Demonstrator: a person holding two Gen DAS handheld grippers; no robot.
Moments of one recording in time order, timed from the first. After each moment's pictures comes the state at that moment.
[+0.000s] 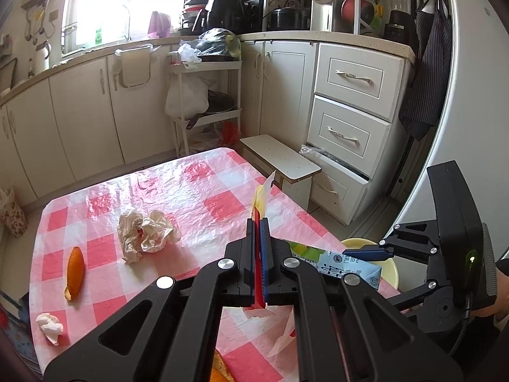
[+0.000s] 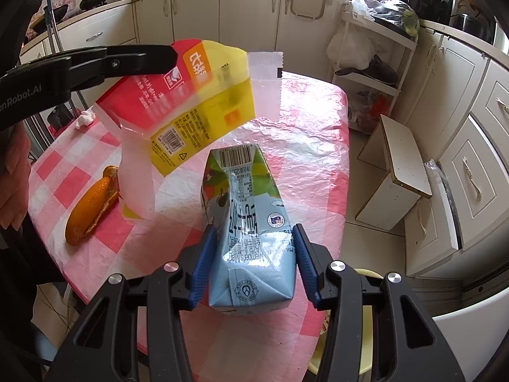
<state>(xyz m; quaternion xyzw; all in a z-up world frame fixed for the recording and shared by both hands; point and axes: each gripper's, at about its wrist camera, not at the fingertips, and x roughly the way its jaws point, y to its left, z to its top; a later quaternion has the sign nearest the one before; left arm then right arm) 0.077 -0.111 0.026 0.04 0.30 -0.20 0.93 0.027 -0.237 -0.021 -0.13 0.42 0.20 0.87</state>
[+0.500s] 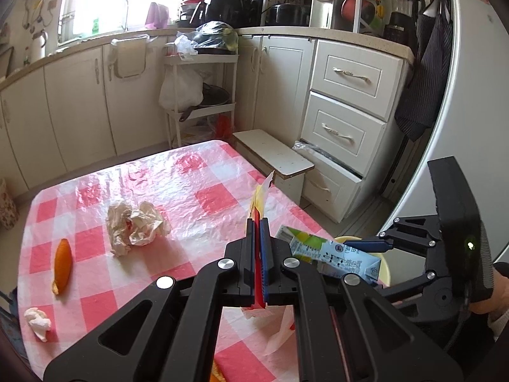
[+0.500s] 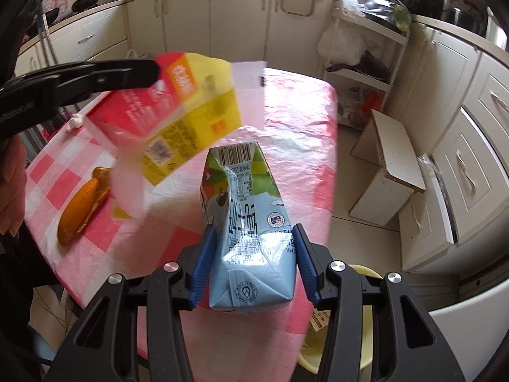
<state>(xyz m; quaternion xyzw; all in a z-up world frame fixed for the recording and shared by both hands) 0.084 -0.109 0.019 0.02 0.31 -0.22 0.92 0.030 -0.249 -0.021 -0.12 0.43 0.18 0.88</state>
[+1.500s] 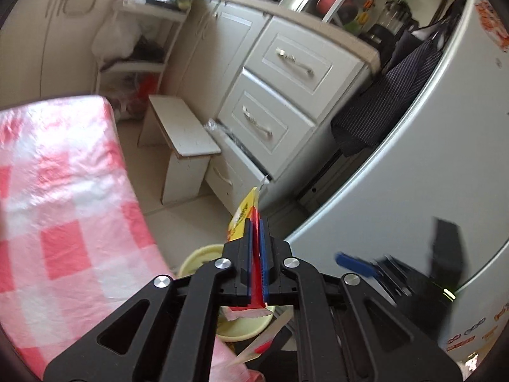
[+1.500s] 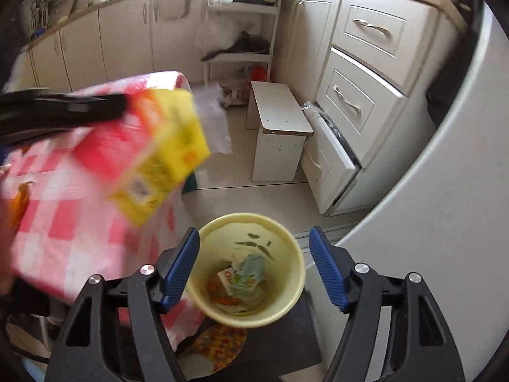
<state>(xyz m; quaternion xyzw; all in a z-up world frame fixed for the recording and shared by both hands) 0.115 -0.270 -0.010 -0.13 0.39 -0.34 0.84 -0.027 -0.393 -0.004 -0.05 0.43 -0.02 0.90</state>
